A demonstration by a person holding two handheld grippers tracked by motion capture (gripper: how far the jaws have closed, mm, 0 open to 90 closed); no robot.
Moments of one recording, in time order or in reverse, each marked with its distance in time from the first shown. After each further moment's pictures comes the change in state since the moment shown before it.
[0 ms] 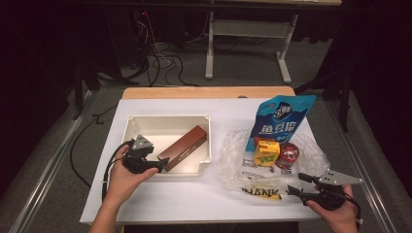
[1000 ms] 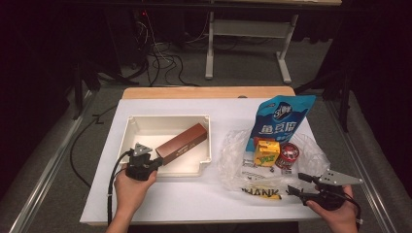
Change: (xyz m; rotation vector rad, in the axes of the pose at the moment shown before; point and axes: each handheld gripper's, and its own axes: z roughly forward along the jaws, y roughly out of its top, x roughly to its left) left arm -0.010 -0.015 0.020 0.026 0.094 -0.191; right arm 0.001 0.001 0.000 -0.004 -0.002 -0.004
